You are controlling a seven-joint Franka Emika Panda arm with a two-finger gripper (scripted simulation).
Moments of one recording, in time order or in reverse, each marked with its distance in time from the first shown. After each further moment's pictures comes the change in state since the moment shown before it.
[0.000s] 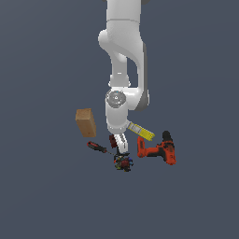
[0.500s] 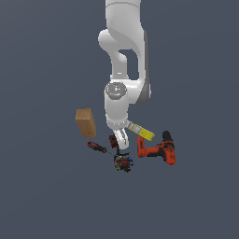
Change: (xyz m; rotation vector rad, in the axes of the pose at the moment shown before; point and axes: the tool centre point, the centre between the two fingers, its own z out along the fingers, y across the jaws) arm 0.000 -0.001 -0.037 0.000 0.000 -0.004
